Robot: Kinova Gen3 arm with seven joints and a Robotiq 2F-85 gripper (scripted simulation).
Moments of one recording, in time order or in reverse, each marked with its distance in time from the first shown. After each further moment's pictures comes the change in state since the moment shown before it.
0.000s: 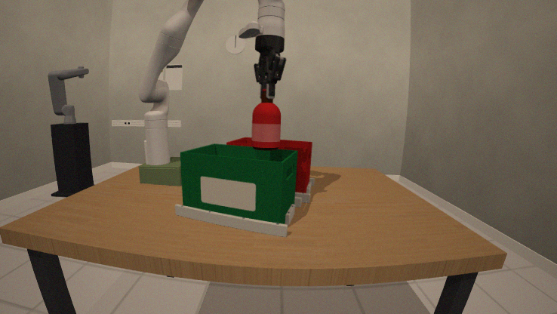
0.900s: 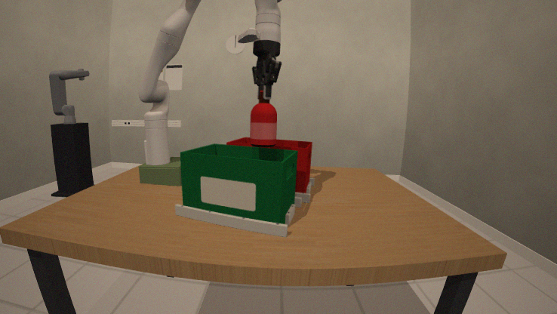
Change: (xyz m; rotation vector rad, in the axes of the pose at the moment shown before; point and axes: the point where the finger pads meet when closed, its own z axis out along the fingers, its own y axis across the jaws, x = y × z) arm -0.016 0.047 0.000 0.000 0.000 0.000
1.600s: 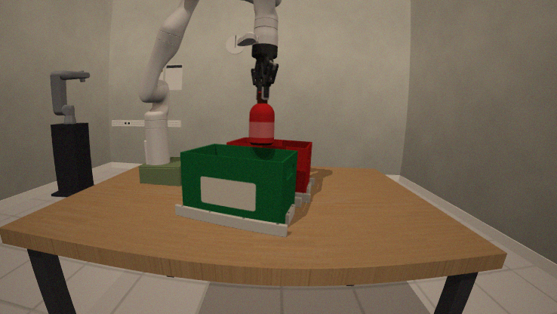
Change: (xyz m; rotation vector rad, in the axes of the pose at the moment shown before) arm -0.011 0.034 0.000 0.000 0.000 0.000
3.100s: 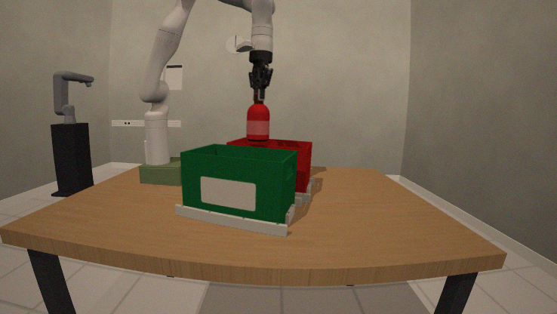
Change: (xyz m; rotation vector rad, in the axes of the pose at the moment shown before) arm -0.025 0.076 0.000 0.000 0.000 0.000
